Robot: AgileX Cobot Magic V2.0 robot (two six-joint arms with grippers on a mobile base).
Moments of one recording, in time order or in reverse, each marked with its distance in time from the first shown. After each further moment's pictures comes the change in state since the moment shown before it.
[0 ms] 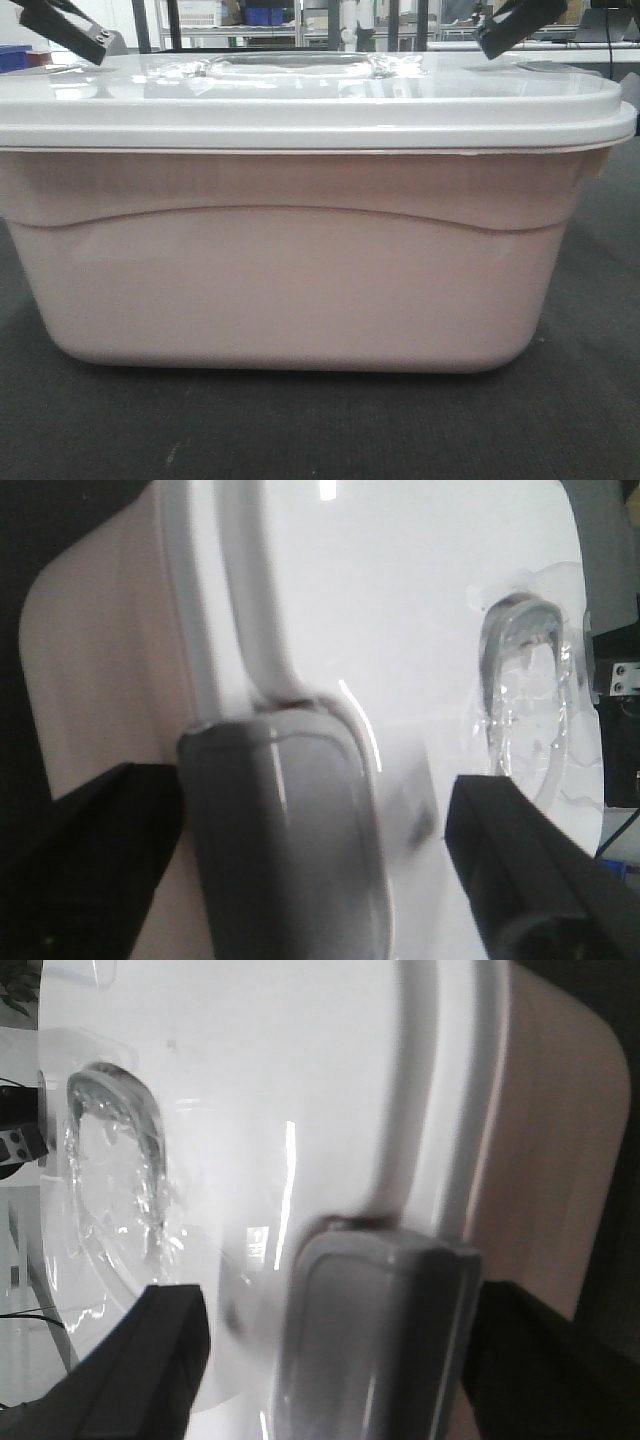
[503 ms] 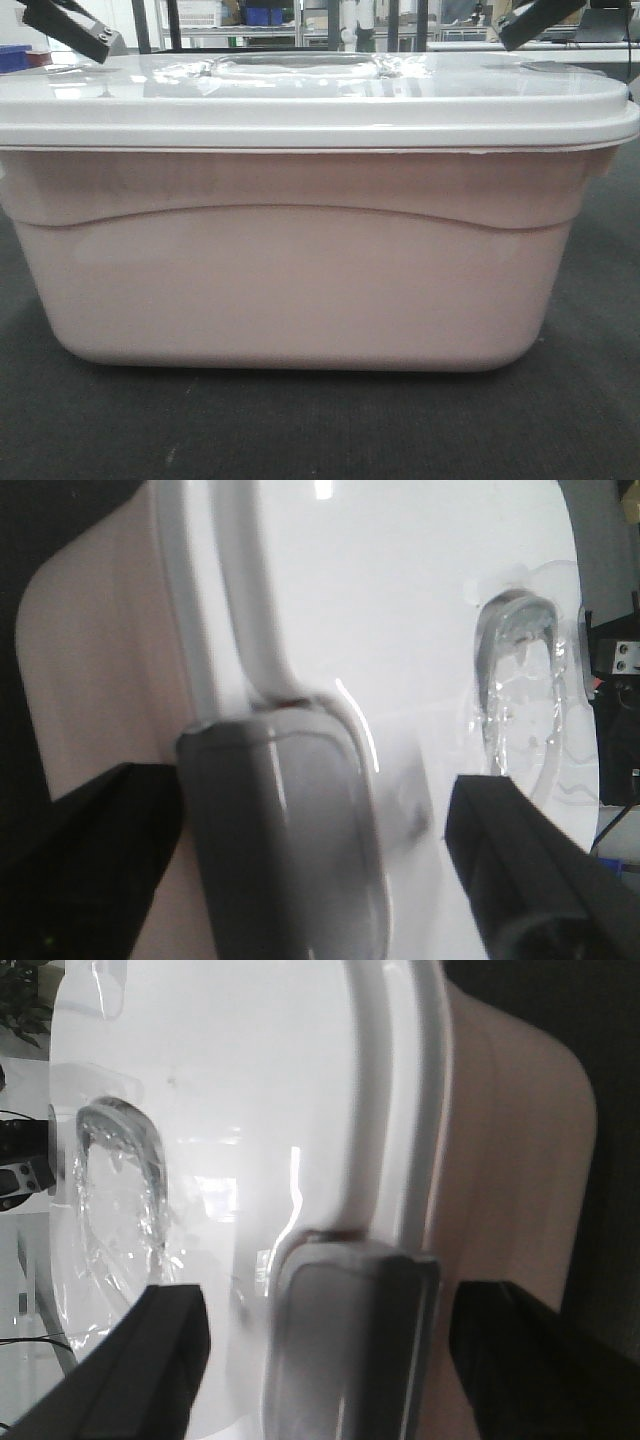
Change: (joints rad) left arm 0.000 0.000 0.000 -0.006 0.002 0.000; right arm -0.052 0.000 0.000 0.015 0.003 -0.014
